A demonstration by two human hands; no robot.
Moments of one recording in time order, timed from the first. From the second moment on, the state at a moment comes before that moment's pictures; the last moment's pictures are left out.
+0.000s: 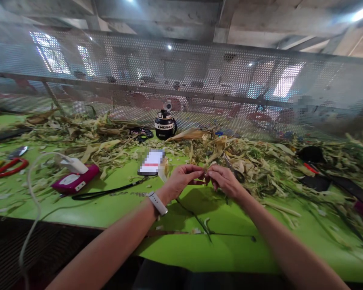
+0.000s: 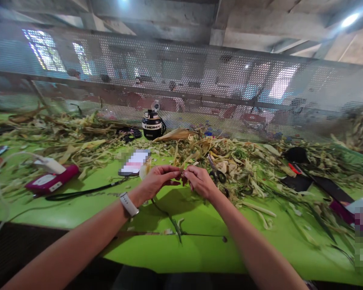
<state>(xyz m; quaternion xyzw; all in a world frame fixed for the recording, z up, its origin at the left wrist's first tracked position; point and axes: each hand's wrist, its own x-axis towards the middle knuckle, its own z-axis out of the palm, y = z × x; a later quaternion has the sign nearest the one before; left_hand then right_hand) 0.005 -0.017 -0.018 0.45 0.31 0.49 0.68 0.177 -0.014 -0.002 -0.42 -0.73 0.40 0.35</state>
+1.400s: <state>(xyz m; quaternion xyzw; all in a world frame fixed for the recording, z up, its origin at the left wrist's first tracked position) 0.013 -0.026 -0.014 0.50 0.31 0.44 0.68 0.175 -0.017 -0.006 -0.42 -0.77 0.17 0.44</state>
